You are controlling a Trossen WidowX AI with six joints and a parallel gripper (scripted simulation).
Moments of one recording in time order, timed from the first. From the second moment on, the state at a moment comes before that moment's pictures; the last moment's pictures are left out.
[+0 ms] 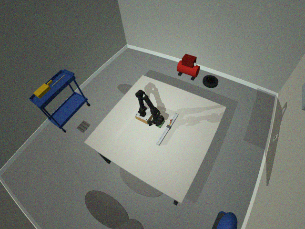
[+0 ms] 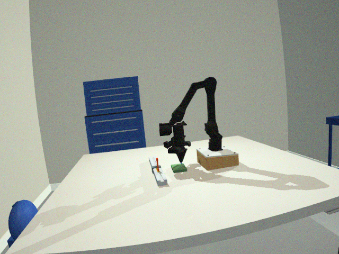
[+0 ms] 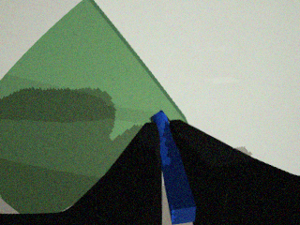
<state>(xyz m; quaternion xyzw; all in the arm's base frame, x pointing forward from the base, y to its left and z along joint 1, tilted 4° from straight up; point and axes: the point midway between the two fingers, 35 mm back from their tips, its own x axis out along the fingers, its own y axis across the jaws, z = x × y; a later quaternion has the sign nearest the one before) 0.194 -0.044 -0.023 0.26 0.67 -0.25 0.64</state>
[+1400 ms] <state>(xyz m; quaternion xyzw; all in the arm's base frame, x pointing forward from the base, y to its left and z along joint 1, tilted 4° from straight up) 0.196 -0.046 0.046 0.26 0.67 -0.25 0.64</state>
